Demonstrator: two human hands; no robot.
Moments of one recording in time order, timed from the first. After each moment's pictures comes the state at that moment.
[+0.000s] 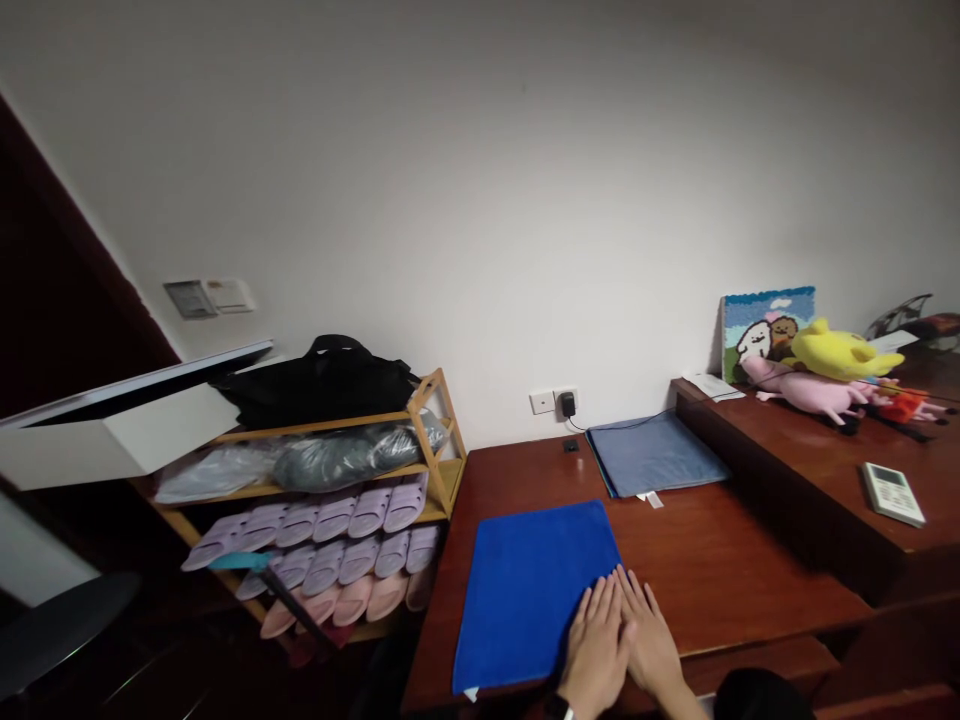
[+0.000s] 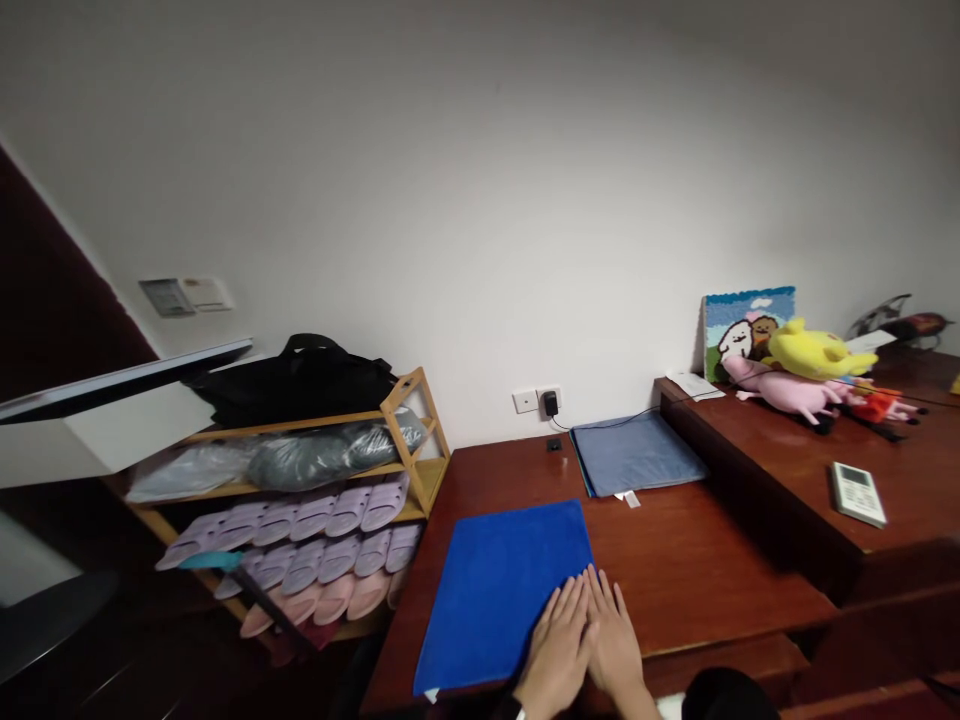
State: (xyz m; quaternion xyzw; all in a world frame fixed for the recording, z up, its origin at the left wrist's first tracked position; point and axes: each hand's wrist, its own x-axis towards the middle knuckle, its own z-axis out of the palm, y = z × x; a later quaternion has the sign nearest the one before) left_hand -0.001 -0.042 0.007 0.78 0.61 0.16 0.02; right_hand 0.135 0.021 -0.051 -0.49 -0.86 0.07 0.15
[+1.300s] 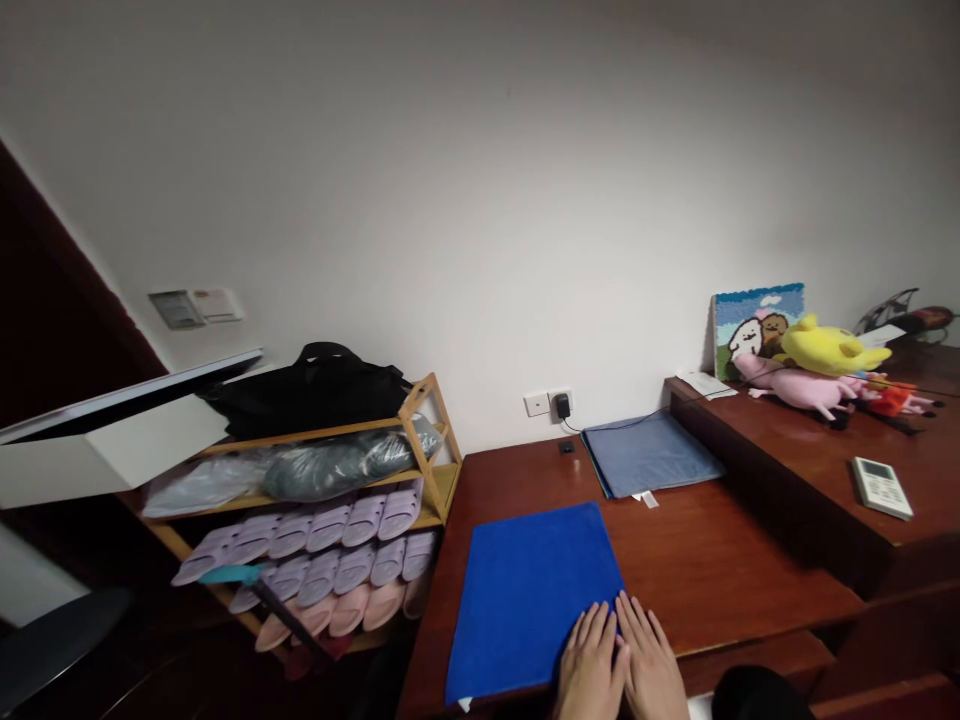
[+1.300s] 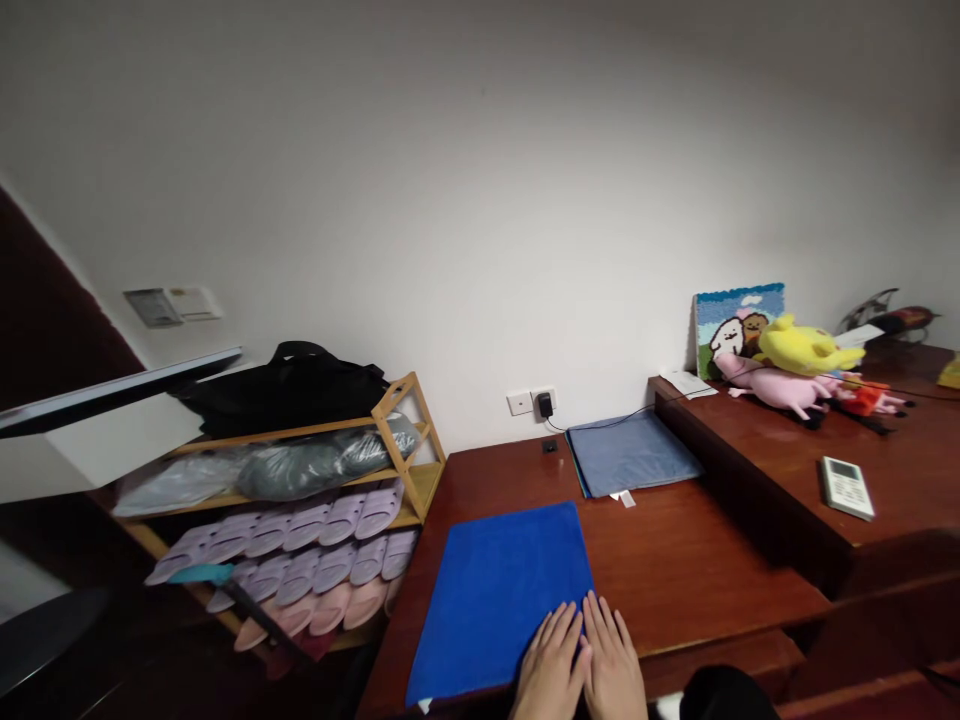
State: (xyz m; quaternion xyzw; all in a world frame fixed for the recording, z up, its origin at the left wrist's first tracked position) left_hand 0.008 -0.059 -0.014 0.74 0.64 0.20 0.02; right_hand 0.150 -0.003 -0.102 -0.47 -0.84 0.02 0.28
